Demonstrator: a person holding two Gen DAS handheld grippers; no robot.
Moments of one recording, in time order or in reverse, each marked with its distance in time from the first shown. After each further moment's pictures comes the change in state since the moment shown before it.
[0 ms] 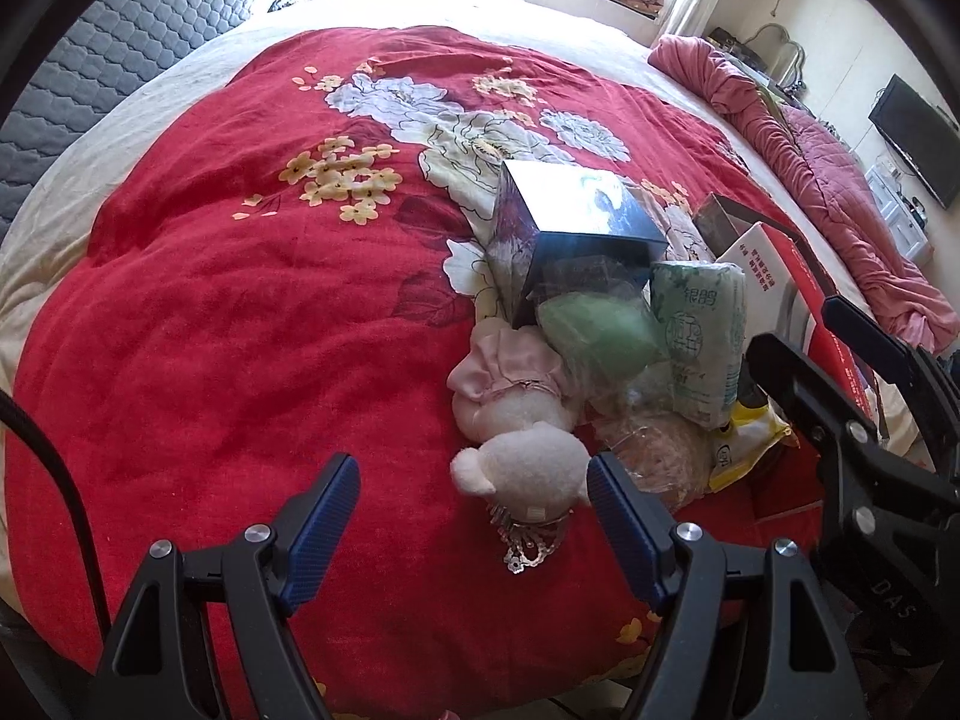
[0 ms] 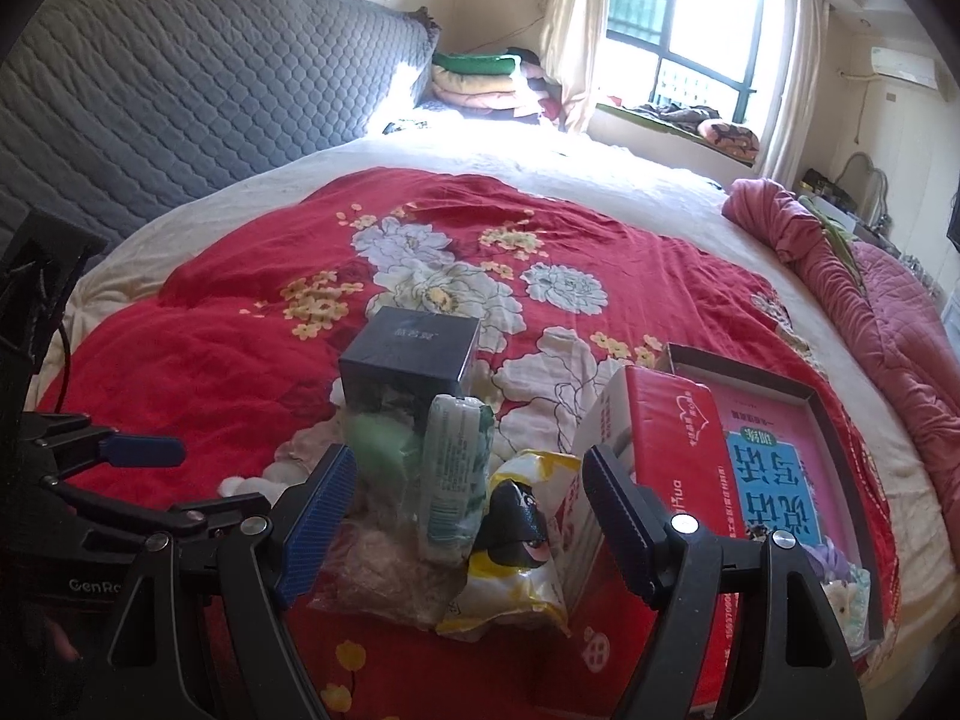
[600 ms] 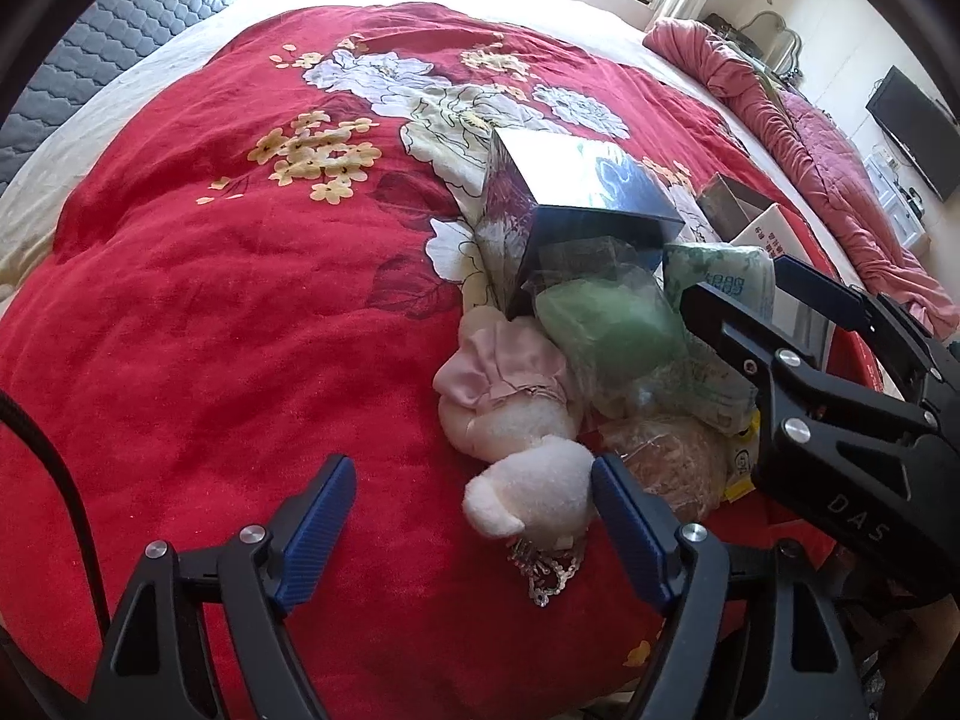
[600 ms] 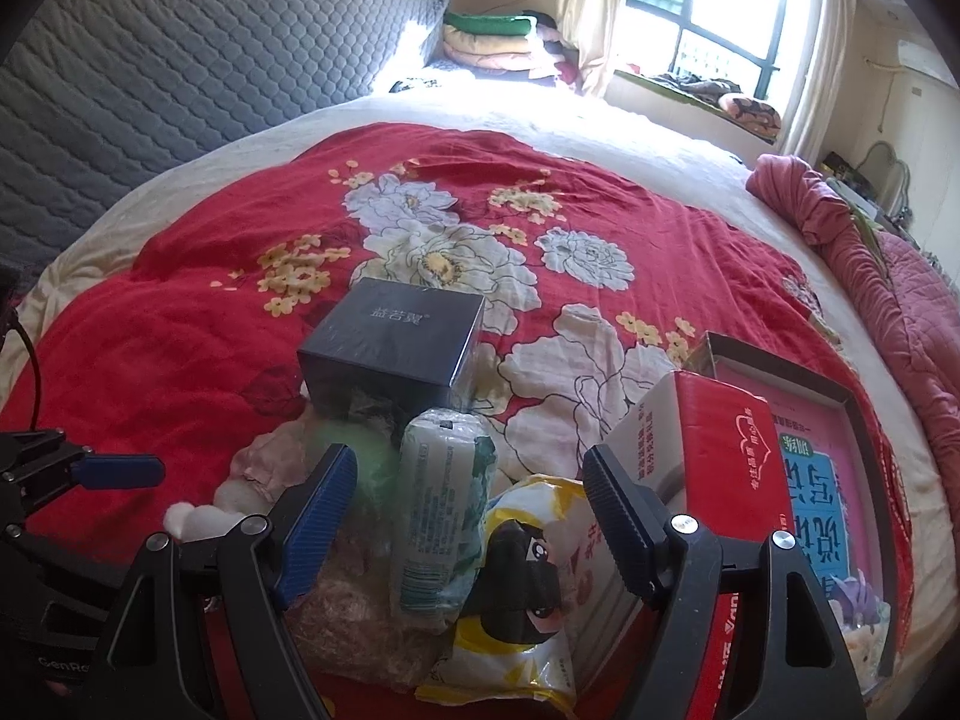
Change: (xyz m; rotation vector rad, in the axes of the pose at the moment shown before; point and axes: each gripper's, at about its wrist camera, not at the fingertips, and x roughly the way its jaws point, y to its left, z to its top) left arm 0.028 -0.003 0.005 0.019 0.042 -0.027; right arm 0.057 -0.004 0.012 -0.031 0.098 0.023
